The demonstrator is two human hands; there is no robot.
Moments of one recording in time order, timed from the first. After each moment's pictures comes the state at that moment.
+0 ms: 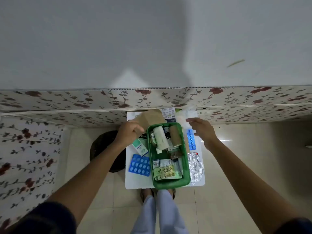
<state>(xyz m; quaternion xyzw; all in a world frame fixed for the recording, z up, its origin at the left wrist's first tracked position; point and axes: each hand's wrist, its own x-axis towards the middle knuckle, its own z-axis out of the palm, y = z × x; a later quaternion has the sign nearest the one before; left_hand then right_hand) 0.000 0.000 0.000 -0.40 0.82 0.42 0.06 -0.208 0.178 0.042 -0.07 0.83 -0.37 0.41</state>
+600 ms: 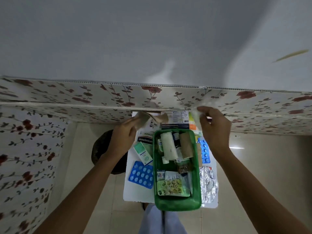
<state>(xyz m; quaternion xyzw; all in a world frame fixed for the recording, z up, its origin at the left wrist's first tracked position) -0.001 -0.006 -0.026 -0.40 0.85 0.34 -0.10 -0.211 0.138 0.012 -0.28 0.88 -0.36 0.14</state>
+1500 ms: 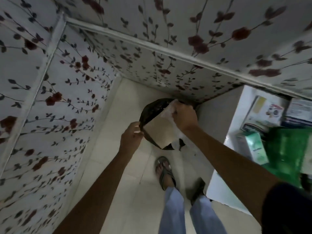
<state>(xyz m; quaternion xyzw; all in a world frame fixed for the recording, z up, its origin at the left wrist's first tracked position) 0.281 -0.053 -0.168 -0.69 0.45 0.56 -0.06 0.086 -0.058 -0.190 -0.55 0.77 -0.09 0.30</state>
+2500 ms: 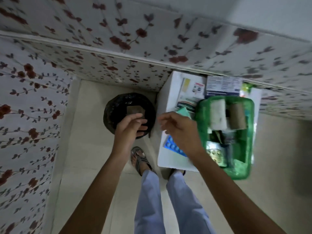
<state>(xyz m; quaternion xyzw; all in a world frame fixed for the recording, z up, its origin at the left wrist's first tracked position) 0.158 0.007 -0.058 -0.59 0.37 0.70 -0.15 0.019 0.074 -0.027 -0.32 0.75 -0.34 0.46</state>
